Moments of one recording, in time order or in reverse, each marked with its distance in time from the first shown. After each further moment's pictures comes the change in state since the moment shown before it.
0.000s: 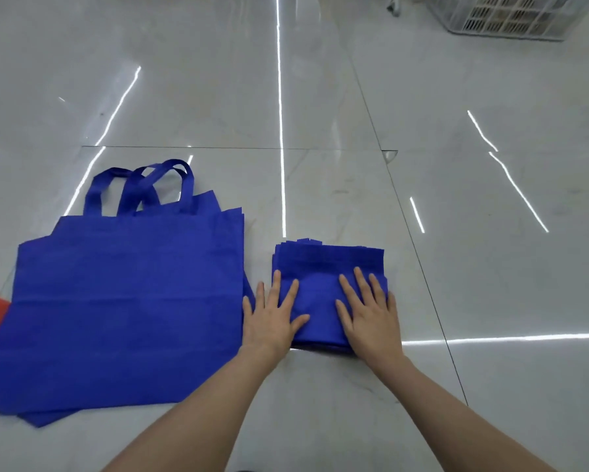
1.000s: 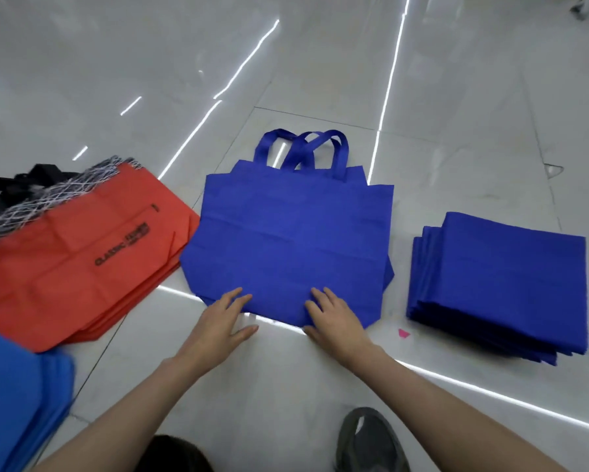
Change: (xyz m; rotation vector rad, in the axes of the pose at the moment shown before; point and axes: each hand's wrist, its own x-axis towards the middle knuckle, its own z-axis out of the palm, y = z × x) left_hand -0.181 -0.270 0.034 -0.368 0.197 -0.177; right_hand -0.061 -0.240 0.060 -0.038 -0.375 -0.691
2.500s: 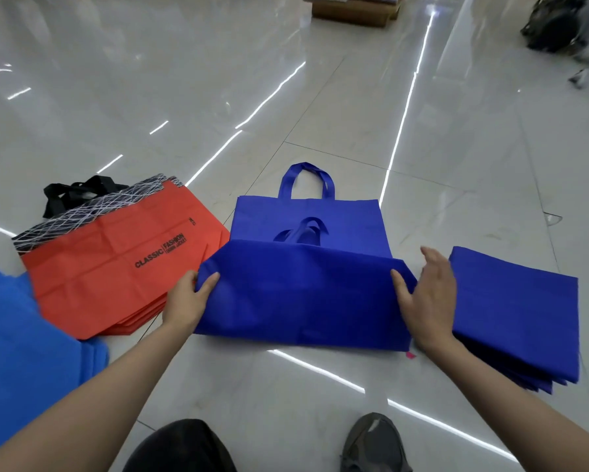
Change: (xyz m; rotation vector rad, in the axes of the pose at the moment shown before) left_hand -0.007 -0.032 -0.074 -0.578 0.508 -0.435; right_hand -0.042 0.038 -0.111 0.228 0.860 0.321
